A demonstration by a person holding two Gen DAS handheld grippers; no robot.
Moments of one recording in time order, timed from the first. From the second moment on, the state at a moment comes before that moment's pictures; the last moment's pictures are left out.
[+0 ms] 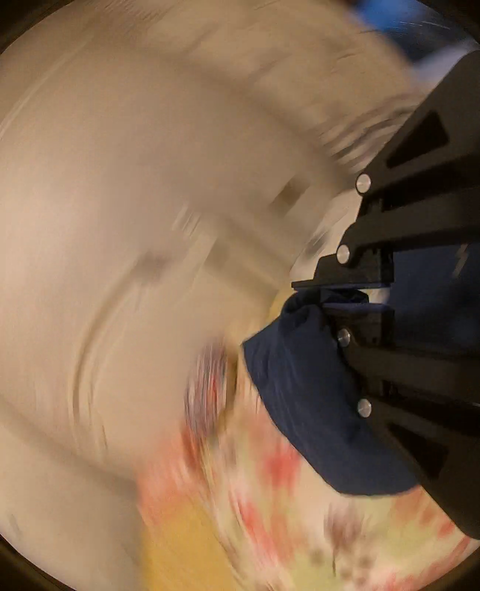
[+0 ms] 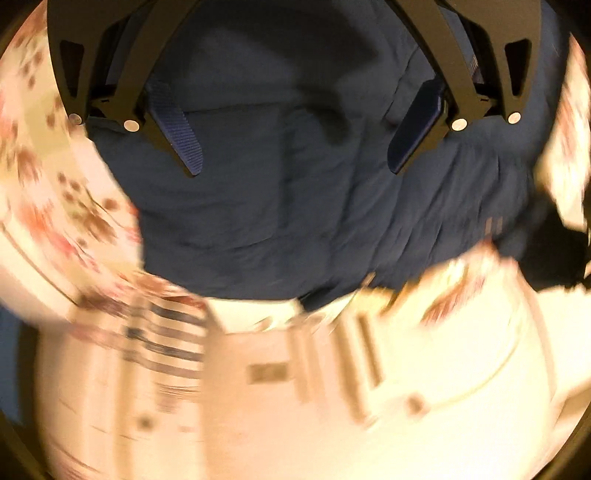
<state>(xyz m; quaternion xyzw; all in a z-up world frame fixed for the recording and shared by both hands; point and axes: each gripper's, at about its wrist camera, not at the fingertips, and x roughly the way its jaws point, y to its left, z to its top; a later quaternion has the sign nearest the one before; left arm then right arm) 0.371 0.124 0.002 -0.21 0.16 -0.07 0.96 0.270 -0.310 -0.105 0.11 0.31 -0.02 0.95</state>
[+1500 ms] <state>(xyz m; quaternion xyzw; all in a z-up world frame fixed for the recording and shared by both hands) 0.340 0.073 -0.141 -0.13 0.39 -0.01 0.91 0.267 -0.298 -0.100 0.08 0.29 -0.01 0.95</state>
